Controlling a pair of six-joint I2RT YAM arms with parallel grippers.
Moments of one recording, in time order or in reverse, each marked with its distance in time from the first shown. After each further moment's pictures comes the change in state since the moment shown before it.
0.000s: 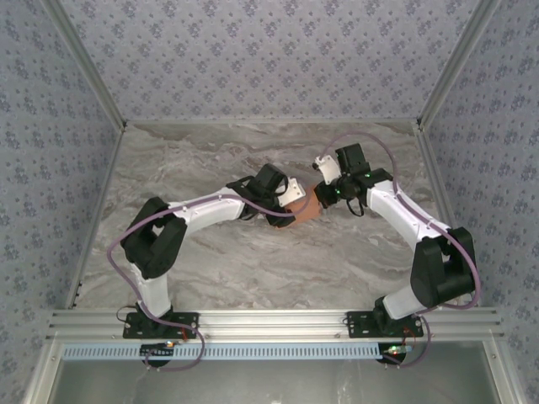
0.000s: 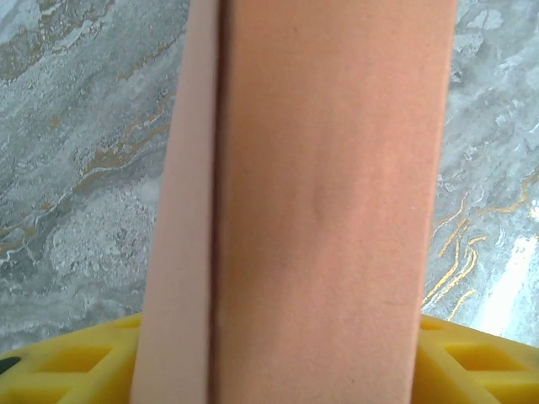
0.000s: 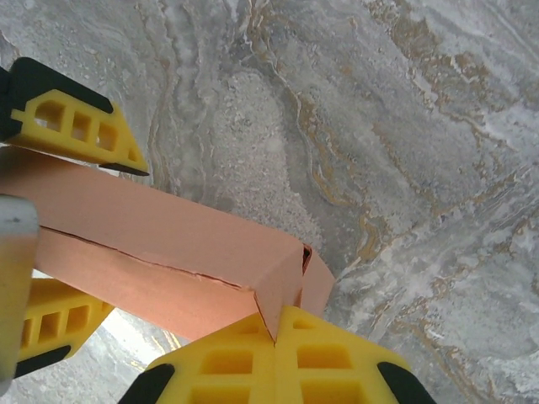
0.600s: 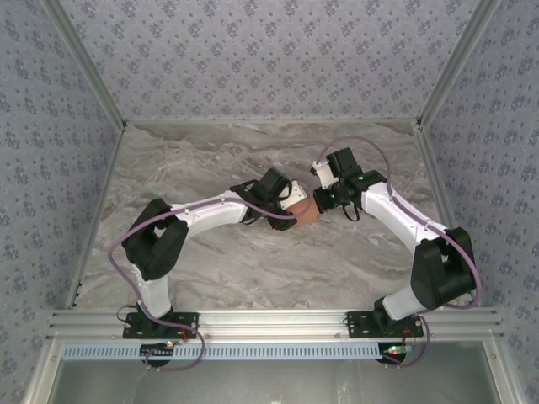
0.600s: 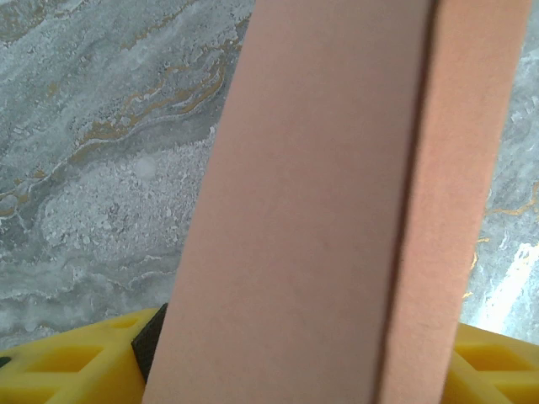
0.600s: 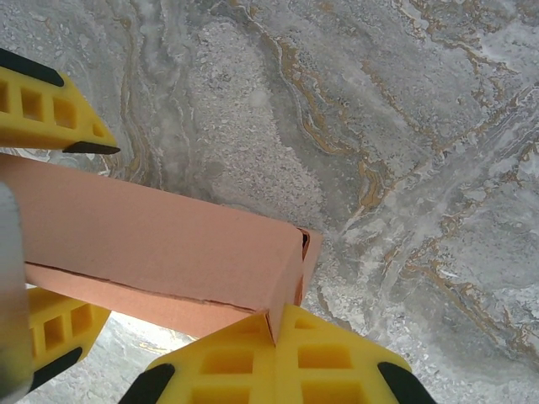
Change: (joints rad) left arm -0.030 0.000 -0.013 0.000 -0.069 -0.081; right arm 0.060 -0.004 0.002 -0.069 0.109 0.135
